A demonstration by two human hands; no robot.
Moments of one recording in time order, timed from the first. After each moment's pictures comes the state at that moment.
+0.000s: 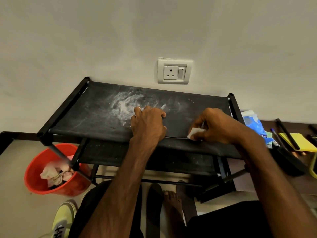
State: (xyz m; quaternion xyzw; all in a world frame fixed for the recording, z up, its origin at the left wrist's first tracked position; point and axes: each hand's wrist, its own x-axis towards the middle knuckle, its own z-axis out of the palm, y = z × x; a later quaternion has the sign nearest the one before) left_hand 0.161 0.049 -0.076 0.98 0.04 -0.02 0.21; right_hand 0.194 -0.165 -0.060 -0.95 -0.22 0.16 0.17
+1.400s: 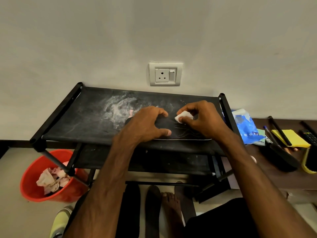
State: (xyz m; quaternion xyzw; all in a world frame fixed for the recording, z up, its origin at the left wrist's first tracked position) left_hand 0.180 0.062 -0.081 0.95 -0.14 -0.05 0.28; right_hand 0.209 -0.162 -0.083 -0.93 -0.17 -0.02 0.34
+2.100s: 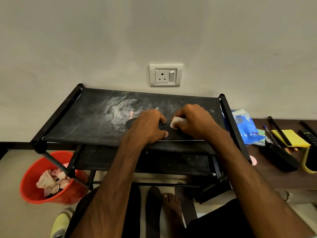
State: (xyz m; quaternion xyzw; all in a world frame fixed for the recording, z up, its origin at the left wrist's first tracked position) left_hand 0.177 0.048 -0.076 0.96 -0.07 -0.08 0.24; right_hand 0.213 -0.134 -0.081 -0.97 -0.16 0.05 0.16
